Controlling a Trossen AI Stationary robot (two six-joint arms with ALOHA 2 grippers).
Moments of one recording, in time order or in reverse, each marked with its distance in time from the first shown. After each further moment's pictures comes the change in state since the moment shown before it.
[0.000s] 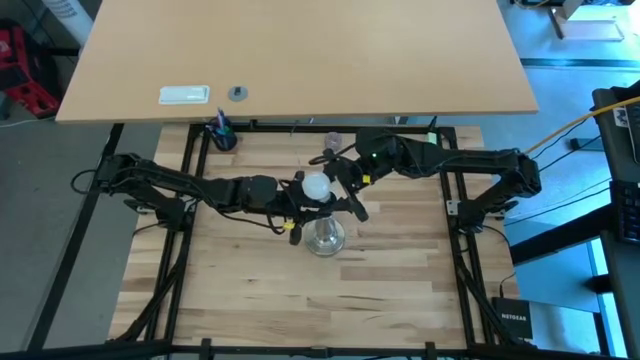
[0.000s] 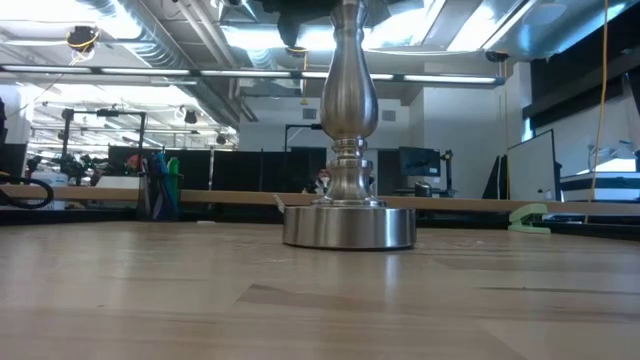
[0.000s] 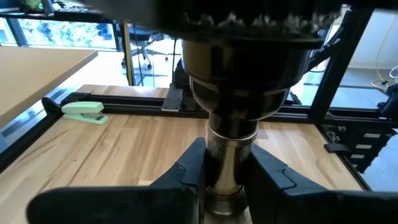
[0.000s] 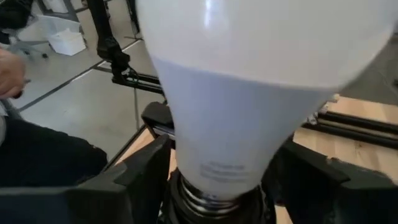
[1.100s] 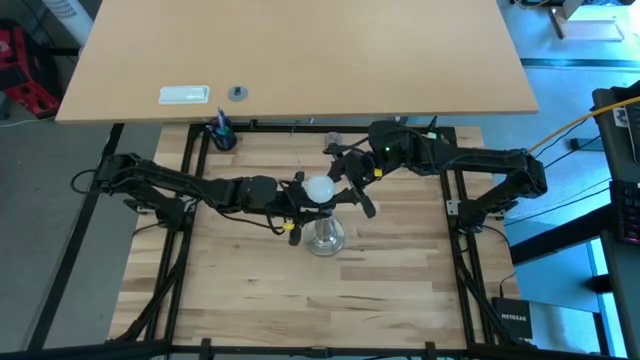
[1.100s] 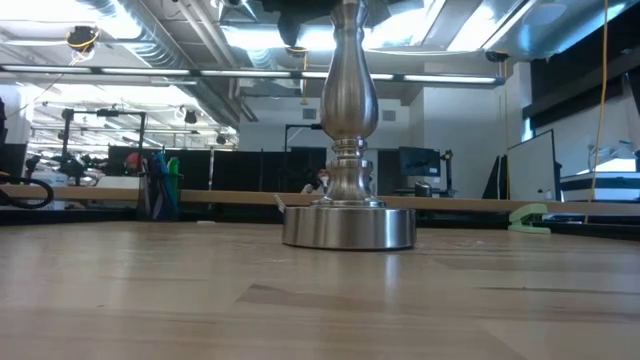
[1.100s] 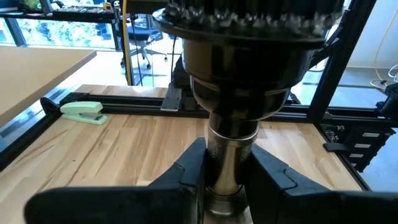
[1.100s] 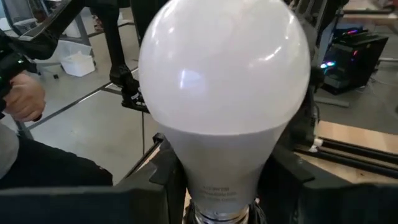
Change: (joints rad) left arm 0.000 0.001 0.000 -0.004 0.001 0.000; right arm 0.000 -0.055 0.004 0.055 -0.044 0.042
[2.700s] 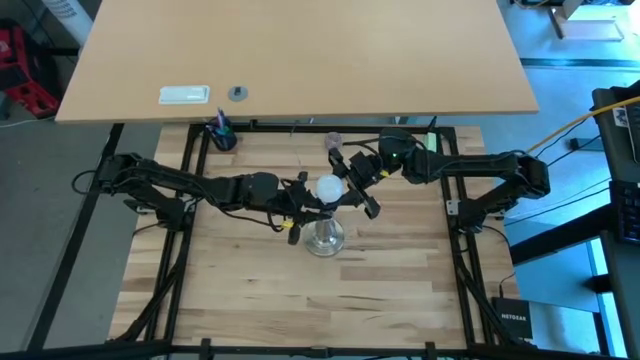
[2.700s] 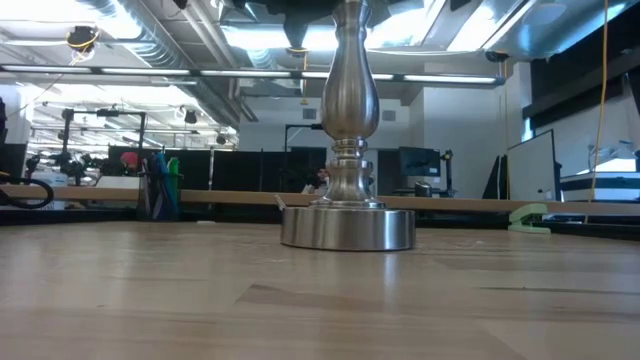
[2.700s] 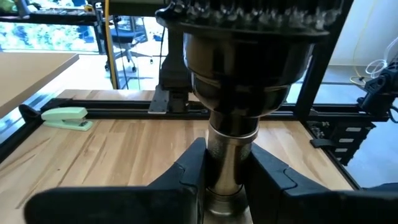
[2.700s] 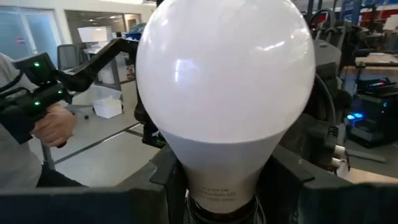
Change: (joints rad) left arm 0.008 0.003 -0.001 0.025 0.098 0.024; right arm -0.059 -0.022 -0.315 0.548 -0.168 0.137
